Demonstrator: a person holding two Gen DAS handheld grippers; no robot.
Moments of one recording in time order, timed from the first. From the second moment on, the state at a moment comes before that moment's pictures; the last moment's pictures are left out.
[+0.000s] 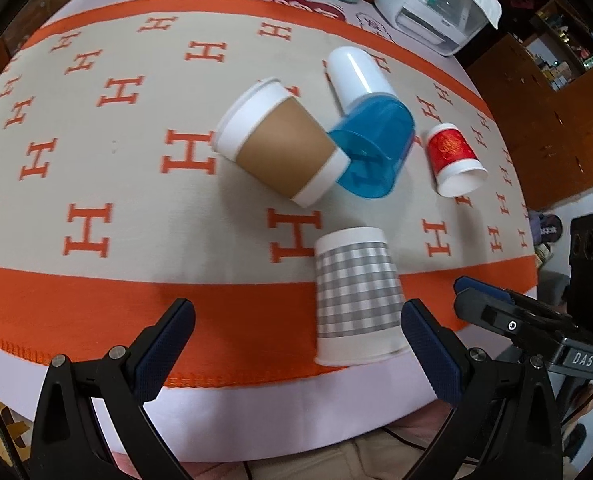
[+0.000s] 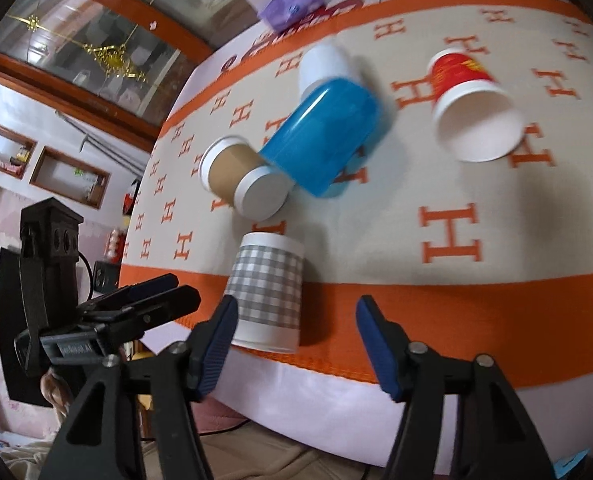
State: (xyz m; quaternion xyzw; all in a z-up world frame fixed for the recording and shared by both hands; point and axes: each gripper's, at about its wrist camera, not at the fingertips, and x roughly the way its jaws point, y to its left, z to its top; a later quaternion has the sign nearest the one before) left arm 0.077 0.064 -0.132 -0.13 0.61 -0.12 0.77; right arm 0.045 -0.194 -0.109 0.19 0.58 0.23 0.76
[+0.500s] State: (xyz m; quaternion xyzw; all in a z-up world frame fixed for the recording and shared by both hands) left arm 0.106 0.025 -0.149 -0.13 0.67 -0.15 0.71; right arm 0.030 -0.213 -0.138 0.20 0.56 0.19 0.78
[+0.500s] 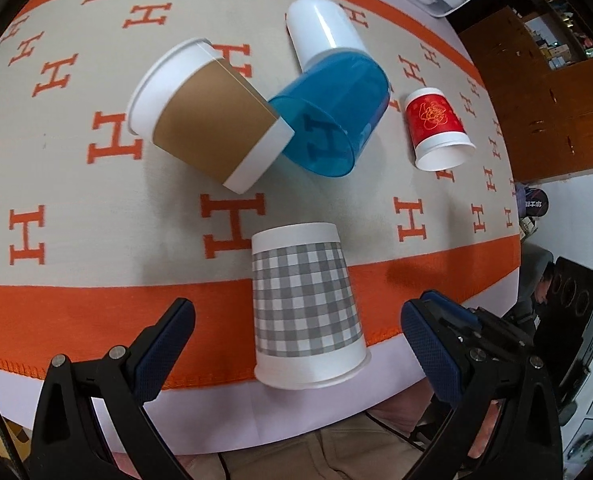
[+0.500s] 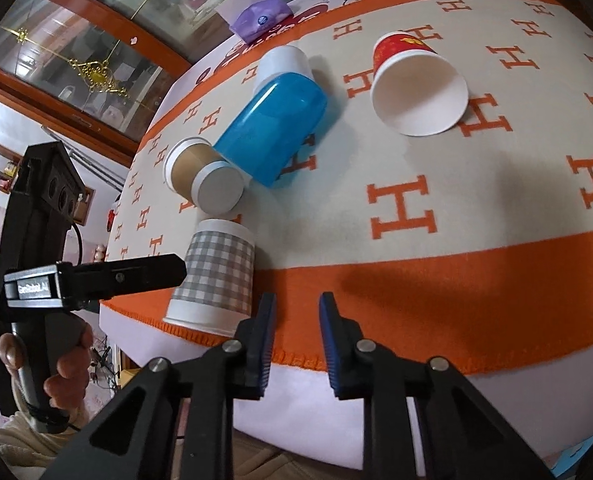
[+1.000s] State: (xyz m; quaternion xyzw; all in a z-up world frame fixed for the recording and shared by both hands) left arm 0.120 -0.020 -0.184 -0.08 0.73 -0.13 0.67; right arm 0.025 -0.223 -0.156 0.22 0.55 0.21 0.78
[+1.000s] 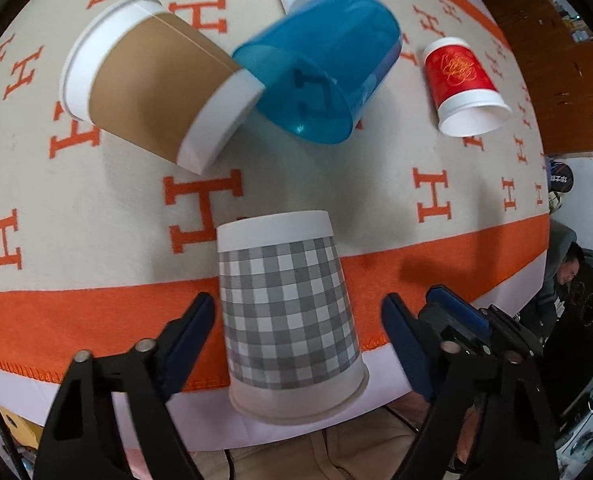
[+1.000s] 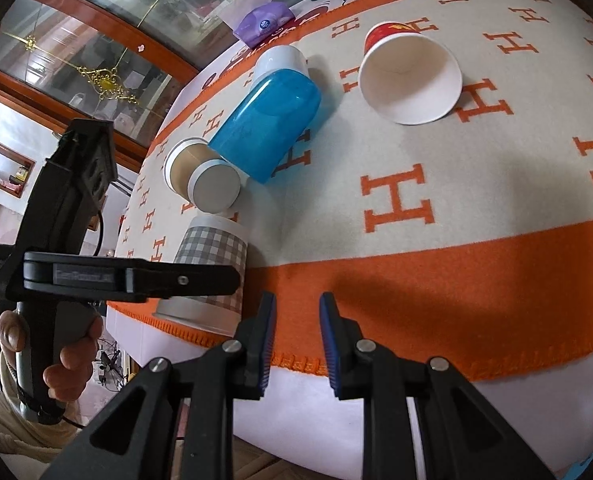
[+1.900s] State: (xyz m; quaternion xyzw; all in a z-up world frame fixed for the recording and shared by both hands) left arm 0.102 -0.027 -0.125 0.01 0.57 -0.14 0.81; right arm 0.020 -0.235 -0.159 0.23 0.53 0.19 0.80
